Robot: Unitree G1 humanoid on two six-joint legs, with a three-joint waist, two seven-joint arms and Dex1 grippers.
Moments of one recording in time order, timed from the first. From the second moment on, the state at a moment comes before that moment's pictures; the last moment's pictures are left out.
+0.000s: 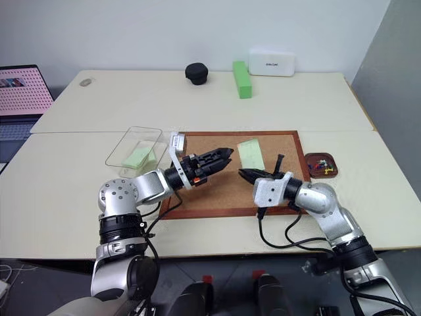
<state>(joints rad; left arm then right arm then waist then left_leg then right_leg) -0.68 0.11 0.42 0.21 -0.95 1.32 -0.48 -0.43 -0.54 0.27 0.09 -0.24 -0.52 0.64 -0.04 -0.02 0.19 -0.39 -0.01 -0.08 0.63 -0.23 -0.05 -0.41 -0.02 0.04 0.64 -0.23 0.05</state>
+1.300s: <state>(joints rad) -0.63 0.19 0.23 0.16 -0.89 1.19 -0.56 -0.42 -0.48 0.29 0.04 -0.25 -0.51 0.63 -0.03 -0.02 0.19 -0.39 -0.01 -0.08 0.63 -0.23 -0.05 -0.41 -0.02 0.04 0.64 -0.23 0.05</state>
